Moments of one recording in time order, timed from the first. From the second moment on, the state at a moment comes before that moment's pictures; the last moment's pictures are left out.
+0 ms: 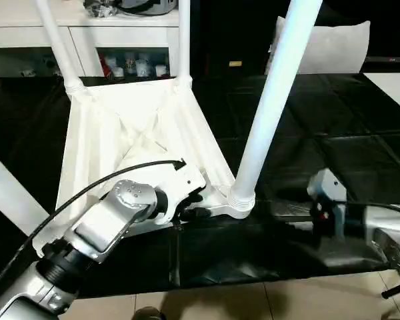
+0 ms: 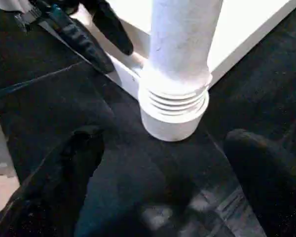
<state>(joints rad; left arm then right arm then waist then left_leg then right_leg) -0.48 0.48 -0.51 -0.01 -0.17 0.70 -0.75 -0.13 -0.68 0.05 -0.07 0.29 0.41 1.08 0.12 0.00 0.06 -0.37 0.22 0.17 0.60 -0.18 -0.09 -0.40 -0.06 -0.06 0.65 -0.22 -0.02</state>
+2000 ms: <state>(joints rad) -0.51 0.52 -0.45 0.41 -0.10 -0.01 -1.23 -0.36 -0.52 0.17 0.23 0.34 0.30 1.24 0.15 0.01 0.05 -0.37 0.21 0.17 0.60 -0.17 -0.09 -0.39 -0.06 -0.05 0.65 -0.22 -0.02</state>
